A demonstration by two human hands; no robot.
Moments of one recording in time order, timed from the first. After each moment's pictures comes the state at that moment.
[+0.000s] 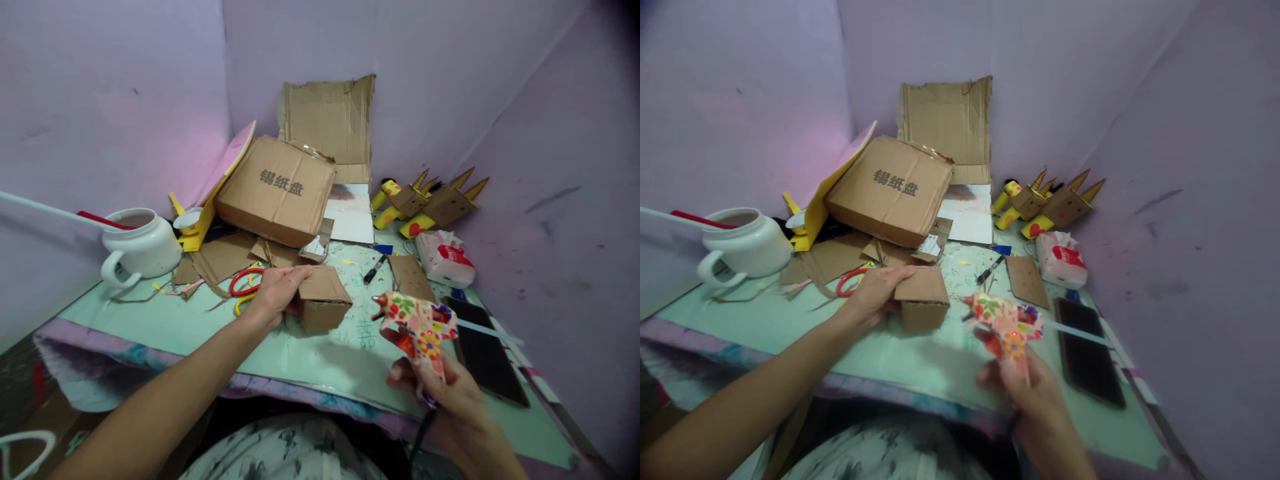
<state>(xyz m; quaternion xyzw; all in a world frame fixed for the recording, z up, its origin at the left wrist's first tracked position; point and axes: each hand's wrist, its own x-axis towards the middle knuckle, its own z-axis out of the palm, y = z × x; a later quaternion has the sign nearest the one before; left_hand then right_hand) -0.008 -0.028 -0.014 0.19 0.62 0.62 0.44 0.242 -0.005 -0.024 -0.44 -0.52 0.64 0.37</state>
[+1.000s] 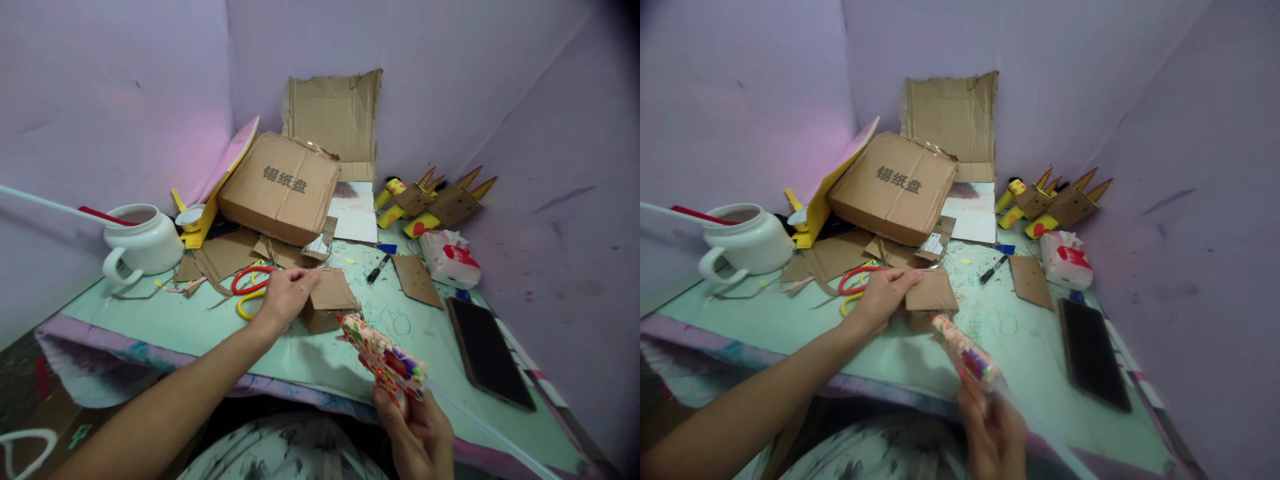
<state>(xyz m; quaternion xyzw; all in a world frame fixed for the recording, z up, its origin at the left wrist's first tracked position) 0.001 -0.030 -0.023 0.27 0.64 0.64 0.32 0.223 -0.048 -0.076 -0.41 -0.66 0.44 0.45</state>
